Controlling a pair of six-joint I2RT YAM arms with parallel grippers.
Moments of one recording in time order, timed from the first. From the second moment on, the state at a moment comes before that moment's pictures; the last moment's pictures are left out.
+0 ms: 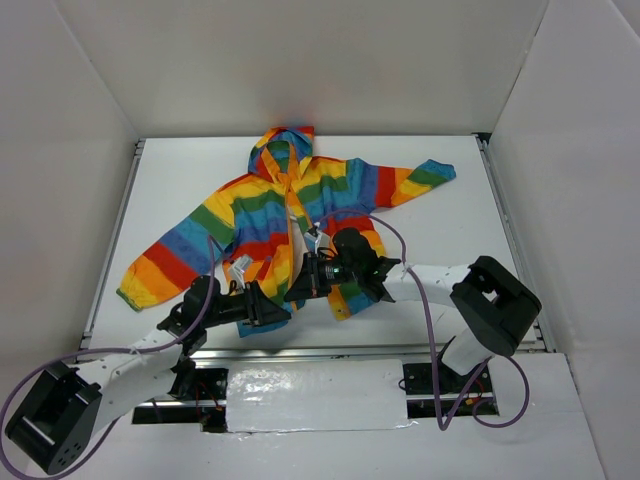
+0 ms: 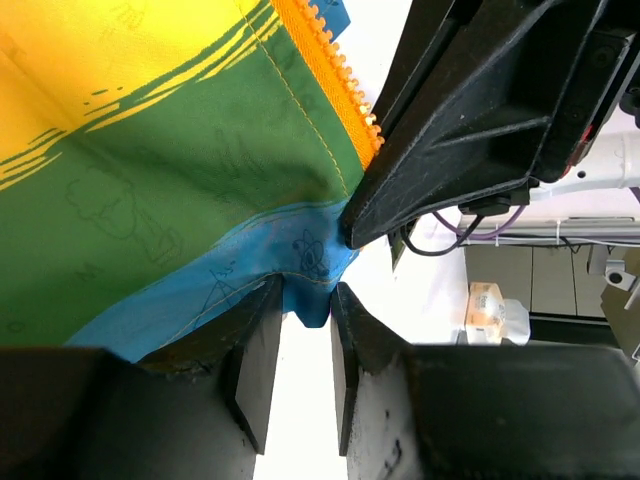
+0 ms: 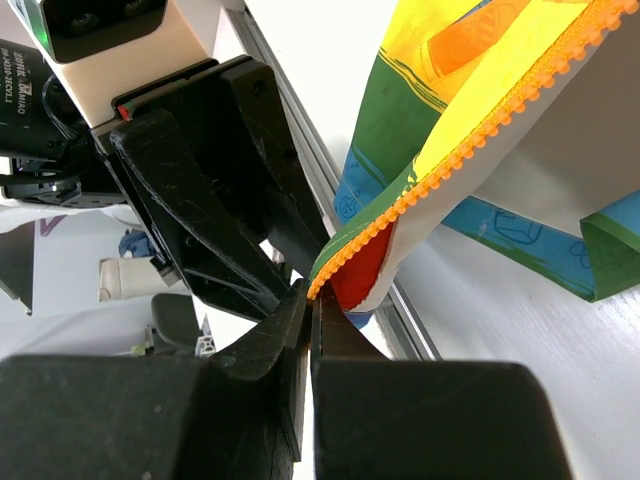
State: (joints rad) left arm -0.53 0.86 0.10 0.42 0.60 -0.94; right arm 0.81 1.55 0.70 0.39 -0.64 0.88
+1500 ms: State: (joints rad) left arm -0.54 0.88 0.10 0.50 0.57 -0.92; right arm 0.81 1.55 0.72 0.34 -0.64 0.87
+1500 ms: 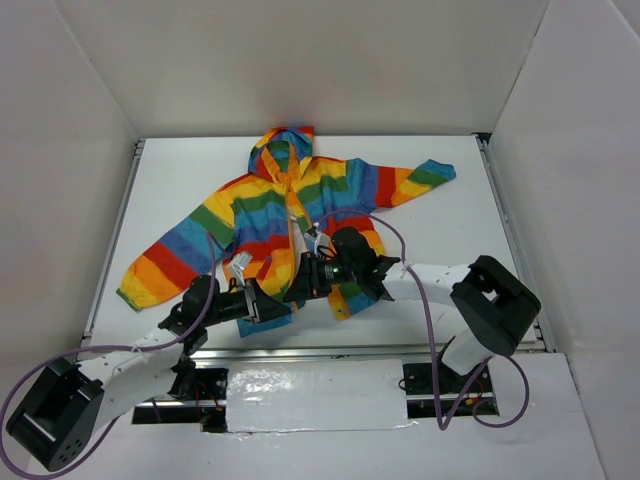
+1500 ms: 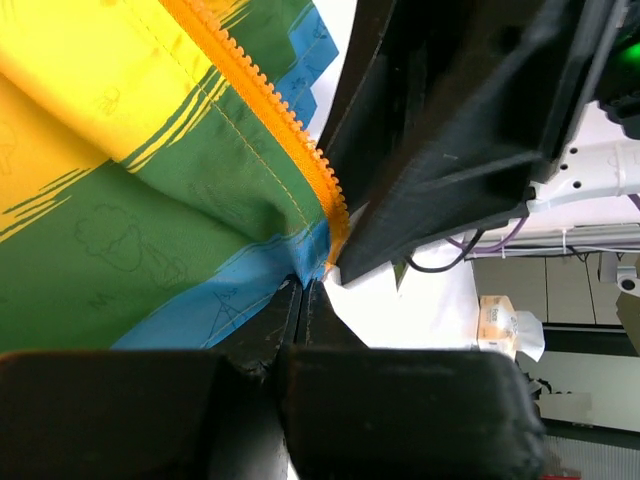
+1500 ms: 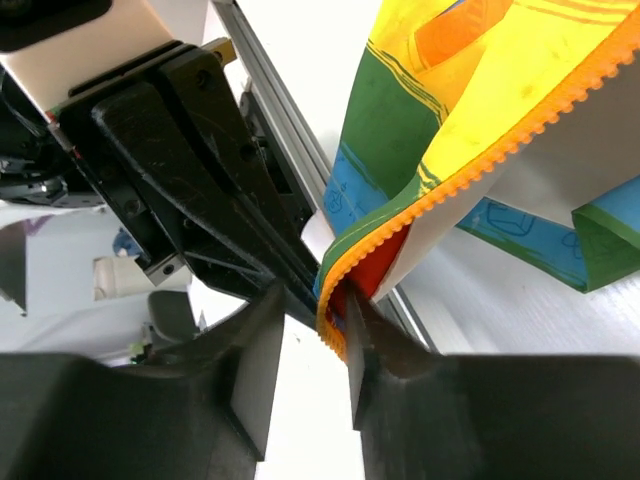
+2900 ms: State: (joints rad) left arm -0.54 0.67 0.35 -0.31 0.23 -0.73; right arm 0.88 1.57 0.92 -0.73 0.29 0.65
